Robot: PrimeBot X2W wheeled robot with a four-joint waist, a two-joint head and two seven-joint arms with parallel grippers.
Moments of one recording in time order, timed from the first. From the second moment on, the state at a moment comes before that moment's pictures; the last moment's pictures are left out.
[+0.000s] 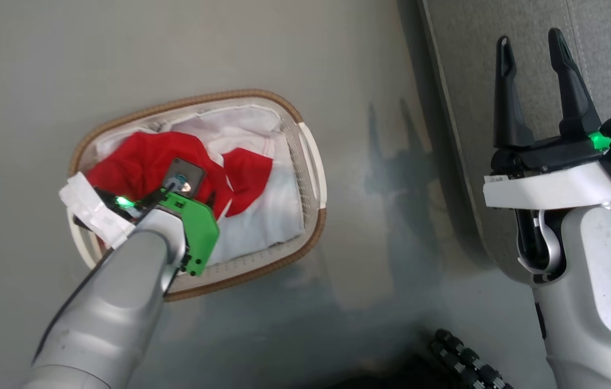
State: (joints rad) left arm -0.79 0.14 -0.61 1.02 -0.22 -0.11 0.05; right arm -0.48 -0.05 0.04 0.01 0.24 0.13 -0.26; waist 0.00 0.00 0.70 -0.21
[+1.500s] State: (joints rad) left arm -0.86 0.07 -0.69 1.10 -0.29 -0.12 -0.12; right arm -0.45 -0.05 0.04 0.11 0.20 0.13 -0.26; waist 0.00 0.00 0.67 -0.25
